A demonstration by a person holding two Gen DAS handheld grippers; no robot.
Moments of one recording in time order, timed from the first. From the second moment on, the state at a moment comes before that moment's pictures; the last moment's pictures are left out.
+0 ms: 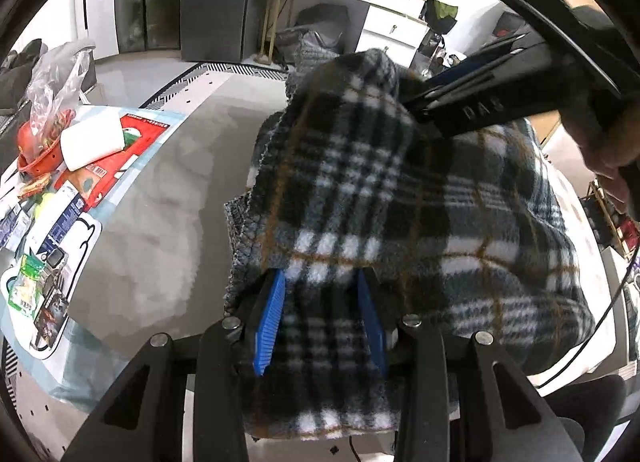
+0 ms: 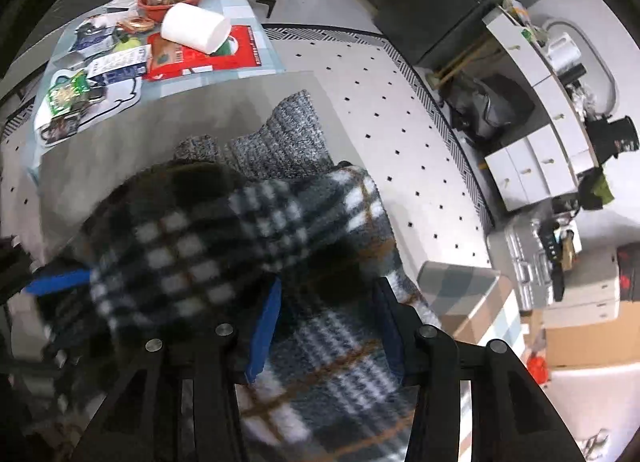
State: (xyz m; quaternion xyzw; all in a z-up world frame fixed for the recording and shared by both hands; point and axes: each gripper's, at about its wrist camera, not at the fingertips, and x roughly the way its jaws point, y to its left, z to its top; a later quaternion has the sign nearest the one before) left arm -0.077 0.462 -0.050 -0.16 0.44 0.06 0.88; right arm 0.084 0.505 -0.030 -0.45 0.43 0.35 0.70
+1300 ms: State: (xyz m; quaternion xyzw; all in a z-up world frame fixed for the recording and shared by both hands) left arm -0.226 0.291 0.074 -0.06 0.17 0.23 0.95; right arm -0.122 0.106 0.048 0.04 0.20 0.47 0.86
